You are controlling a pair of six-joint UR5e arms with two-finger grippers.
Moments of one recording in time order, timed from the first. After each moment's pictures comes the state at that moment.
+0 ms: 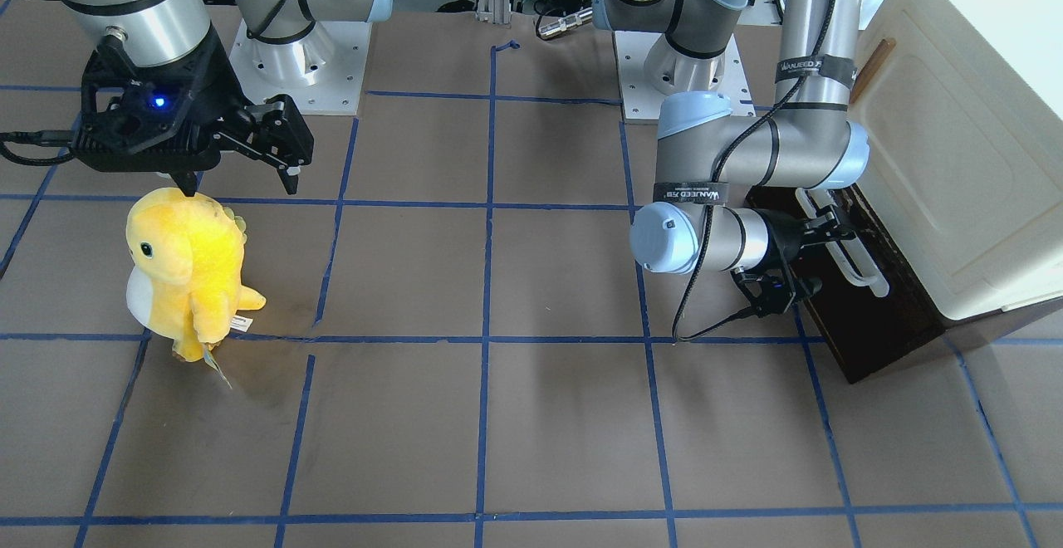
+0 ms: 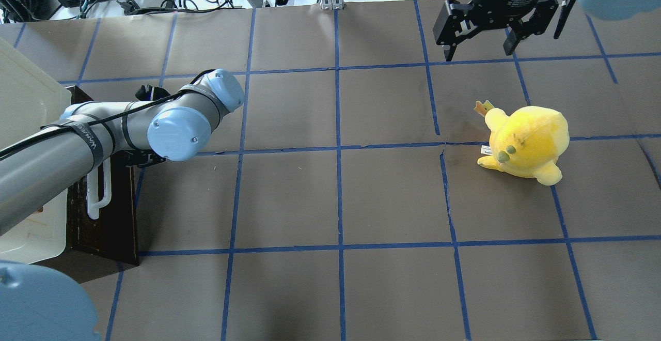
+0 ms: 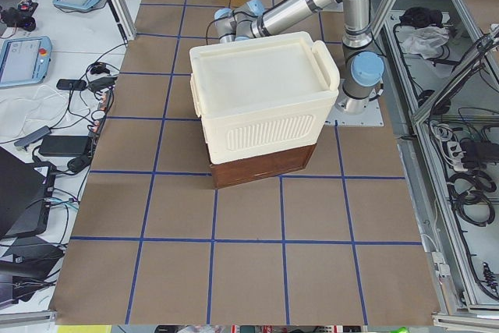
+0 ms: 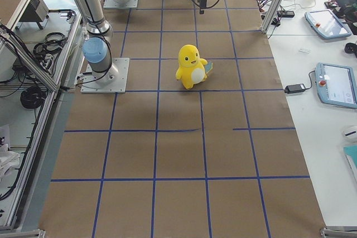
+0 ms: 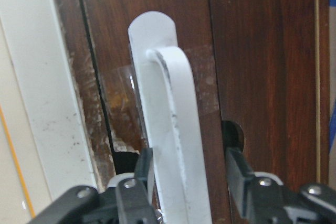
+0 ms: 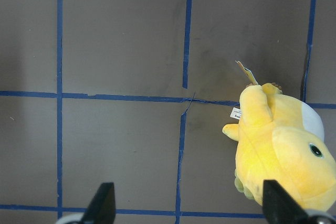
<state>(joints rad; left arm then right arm) -1.61 -1.94 -1.89 -1.48 2.66 -0.54 1.60 -1.48 1.44 -1.57 -1.58 -0.02</state>
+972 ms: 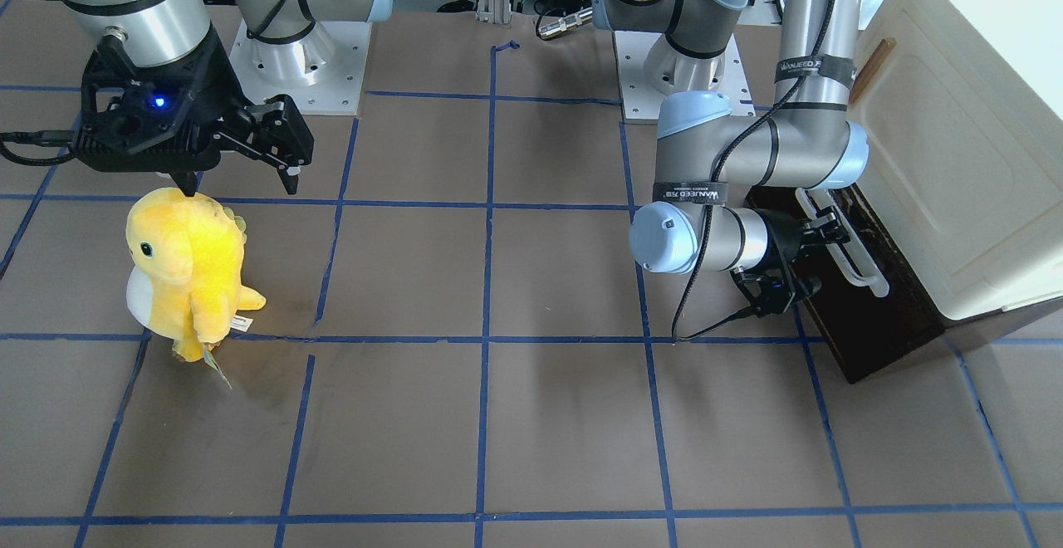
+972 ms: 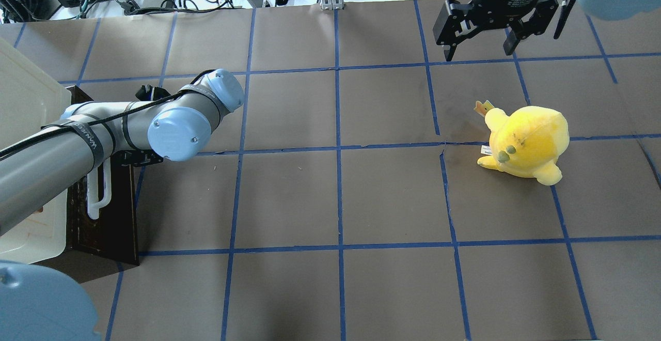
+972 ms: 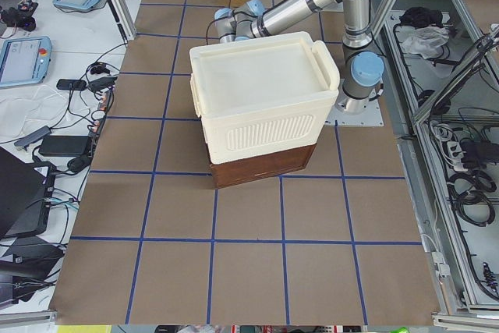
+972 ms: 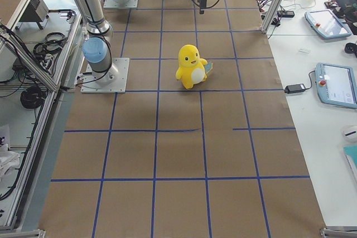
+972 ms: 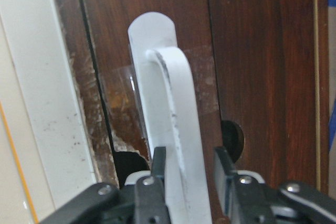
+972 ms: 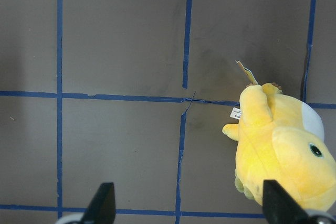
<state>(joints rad) -1.61 -1.94 -1.89 -1.48 2.66 -0.54 1.60 -1.48 1.44 -1.57 -1.58 -0.02</state>
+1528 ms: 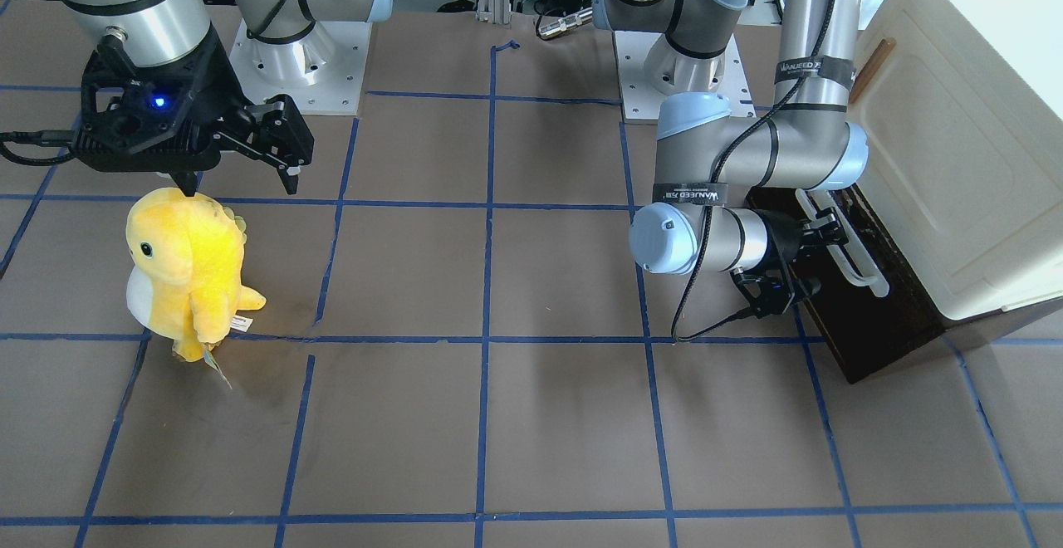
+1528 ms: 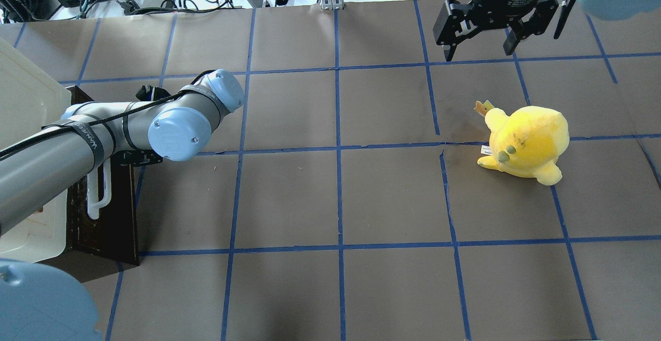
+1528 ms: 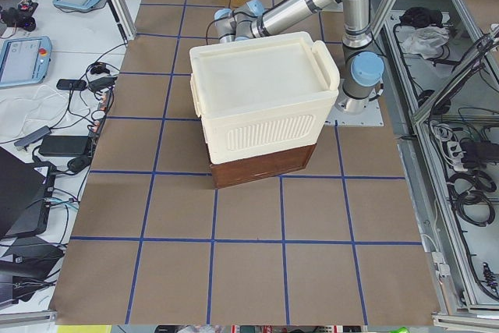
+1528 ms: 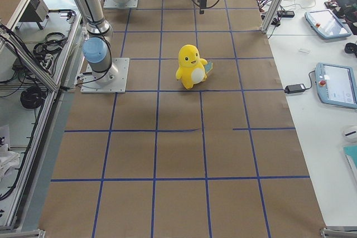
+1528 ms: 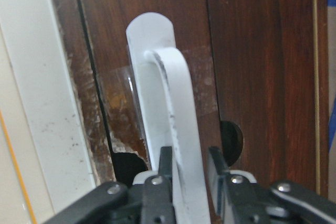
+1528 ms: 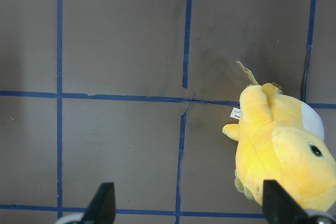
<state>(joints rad) -1.61 -1.95 -1.89 -1.47 2.66 -0.54 1.60 -1.48 1.44 -1.57 -1.58 -0.02</state>
